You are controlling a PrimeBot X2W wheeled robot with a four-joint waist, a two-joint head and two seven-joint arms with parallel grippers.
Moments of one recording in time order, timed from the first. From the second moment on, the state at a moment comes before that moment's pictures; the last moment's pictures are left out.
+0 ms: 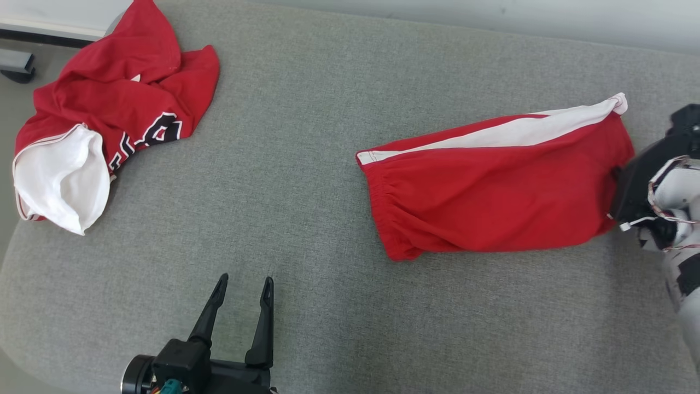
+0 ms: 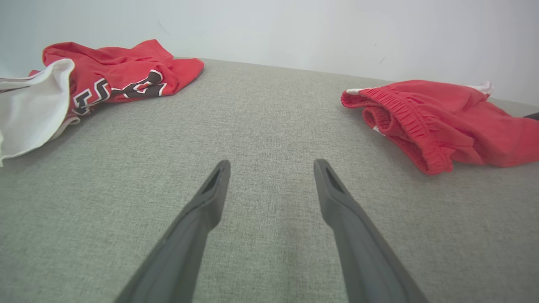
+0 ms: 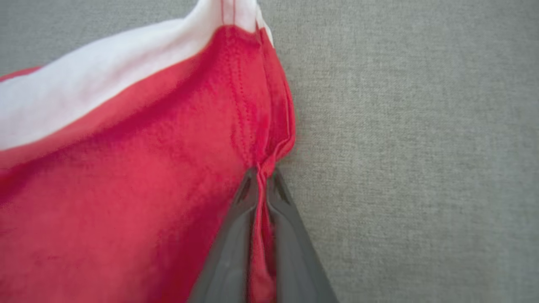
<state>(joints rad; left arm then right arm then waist) -0.10 0.07 -0.21 0.17 -0.22 -0.07 -0.26 -0.91 -0.35 0.04 1.05 0.32 0.13 0.46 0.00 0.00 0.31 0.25</state>
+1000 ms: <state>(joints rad) -0.06 0.05 -0.17 0.20 -0.22 -0.09 -0.26 -0.56 -0.45 -0.22 0.69 -0.02 0.13 0.33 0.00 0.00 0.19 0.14</state>
